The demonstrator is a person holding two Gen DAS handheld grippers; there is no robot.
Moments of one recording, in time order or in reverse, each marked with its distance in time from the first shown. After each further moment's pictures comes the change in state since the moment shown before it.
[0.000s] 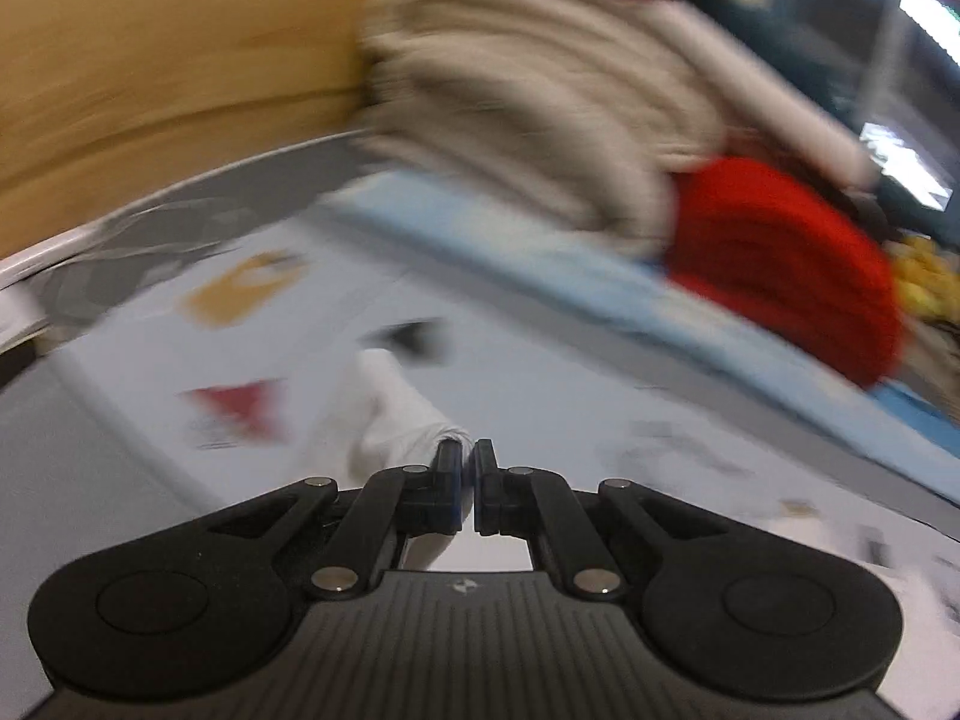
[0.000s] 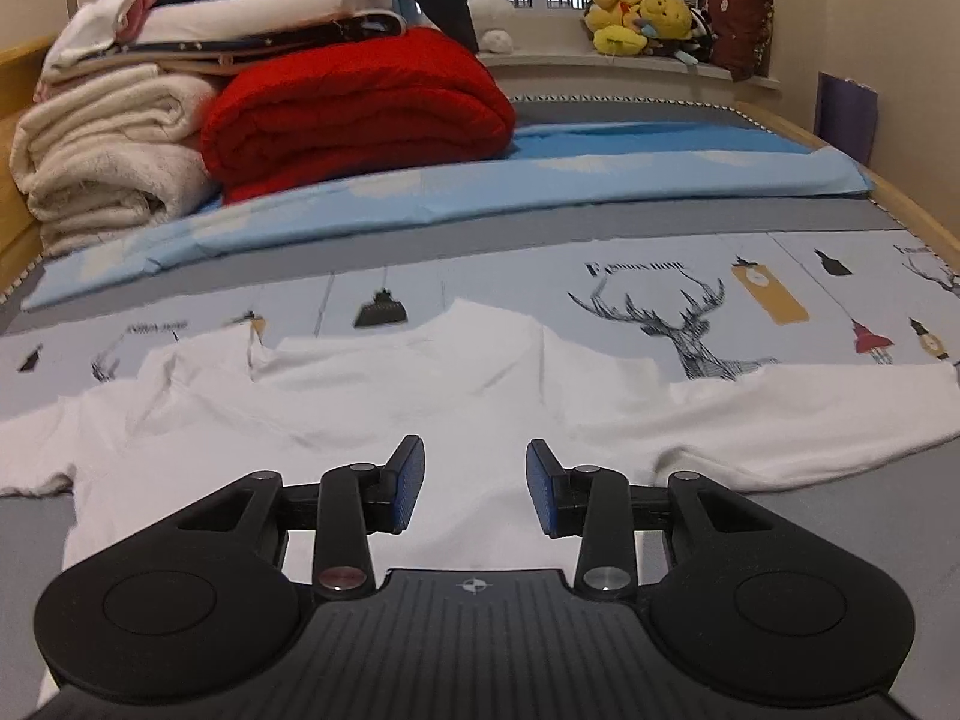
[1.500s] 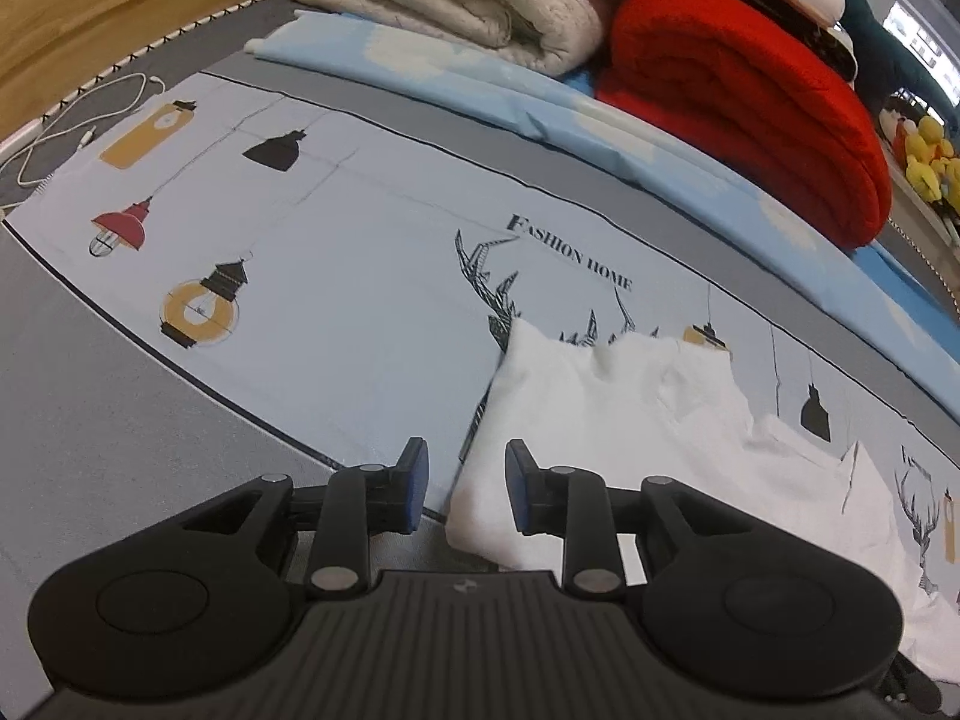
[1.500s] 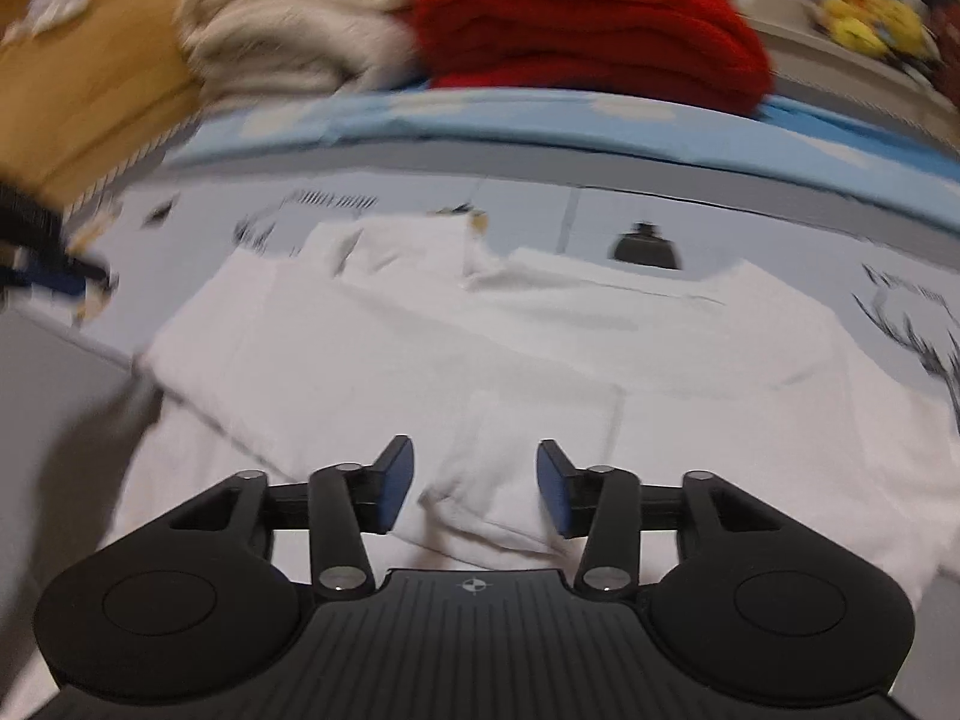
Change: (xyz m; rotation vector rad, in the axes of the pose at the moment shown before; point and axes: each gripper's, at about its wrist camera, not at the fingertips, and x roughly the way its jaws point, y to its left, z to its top) left arm 0.004 -0.139 -0.045 -0.004 0.345 0.097; right arm 0.104 0.128 -0.016 -0.338 0.116 0.297
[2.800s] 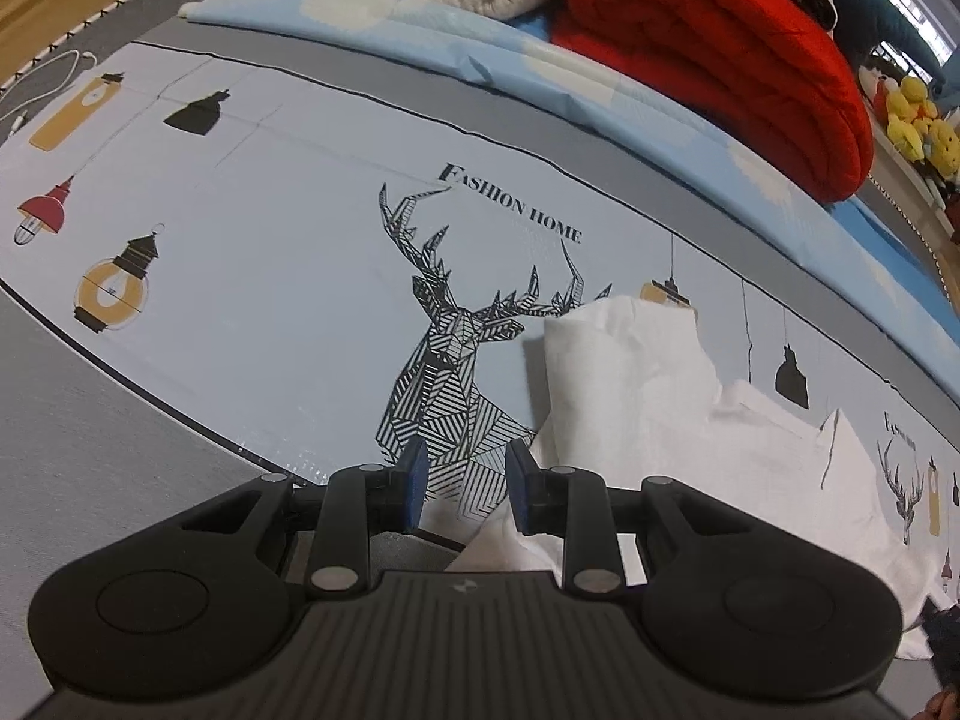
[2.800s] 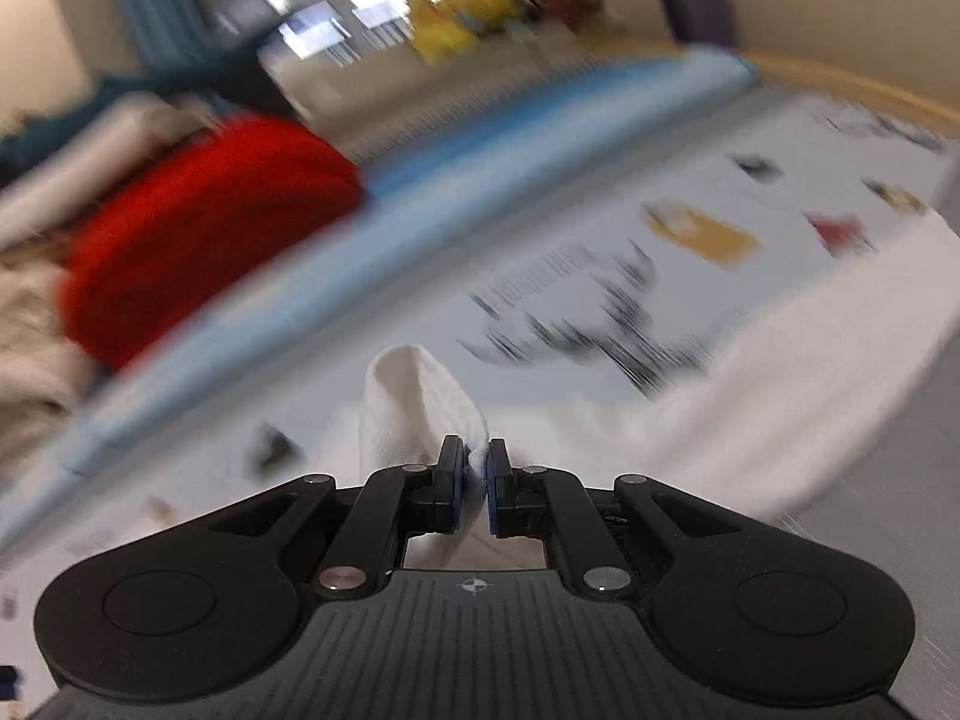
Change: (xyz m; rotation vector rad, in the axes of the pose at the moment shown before) left arm 0.036 -0.037 0.000 0.038 0.100 -0.062; right arm -0.064 -0.201 -0.030 0.804 -0.164 -0.395
